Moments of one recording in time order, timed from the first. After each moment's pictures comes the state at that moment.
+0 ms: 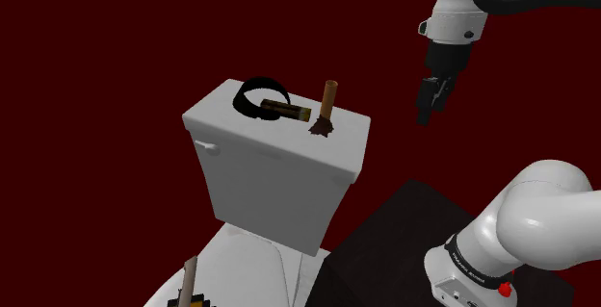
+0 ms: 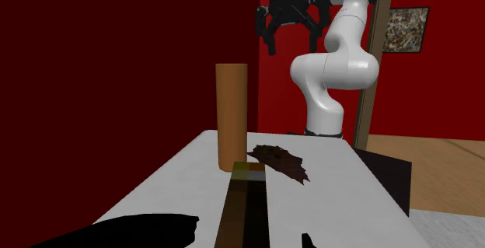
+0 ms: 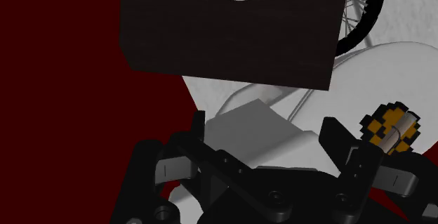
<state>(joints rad) 0.01 -0.78 -0.03 -2.45 0.00 1.44 -0.07</state>
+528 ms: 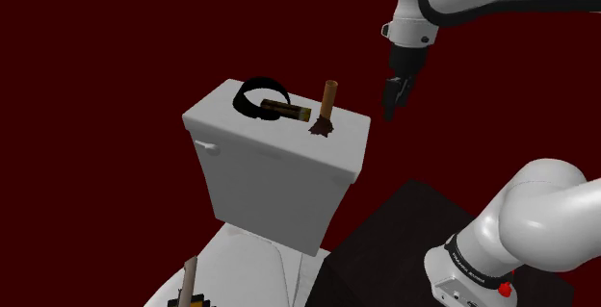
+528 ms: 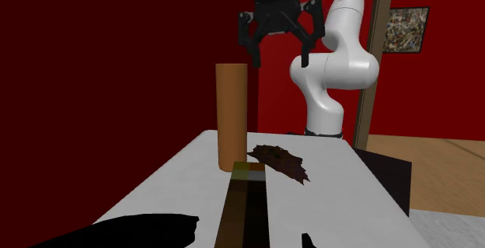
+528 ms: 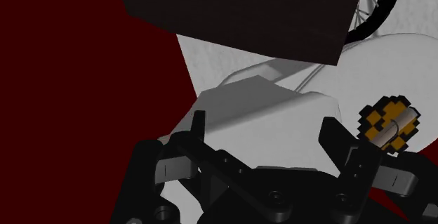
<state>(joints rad) 0.06 -0.58 -0.03 -2.40 0.00 1.63 -0.15</state>
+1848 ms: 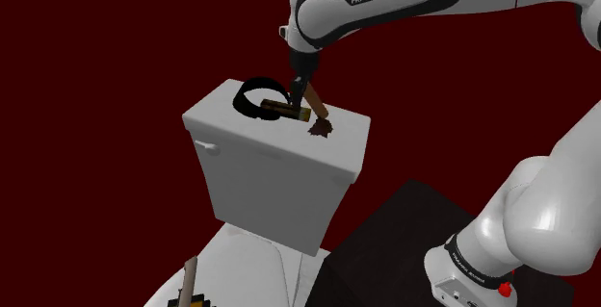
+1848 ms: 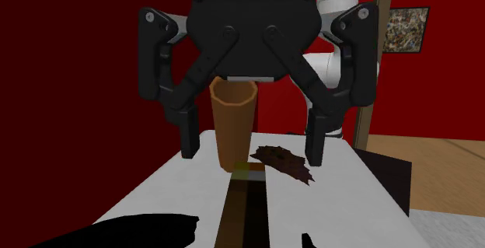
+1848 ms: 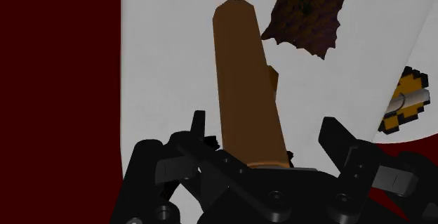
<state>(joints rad) 0.18 0.04 0.04 -1.96 -0.02 1.99 -0.37</state>
